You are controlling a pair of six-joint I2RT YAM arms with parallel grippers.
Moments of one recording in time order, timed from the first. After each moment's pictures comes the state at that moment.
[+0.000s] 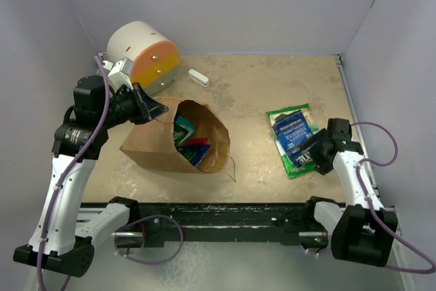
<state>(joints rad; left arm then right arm) -0.20 0.95 1.33 -0.79 0.44 -0.55 -0.19 1.04 0.63 -0.73 0.04 0.80</state>
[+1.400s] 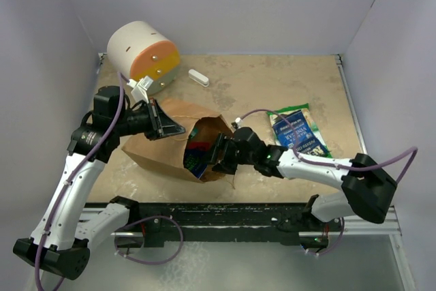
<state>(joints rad) -0.27 0.93 1.13 -0.74 0.70 -0.77 0.93 1.36 0.71 0.02 -0.17 1.26</state>
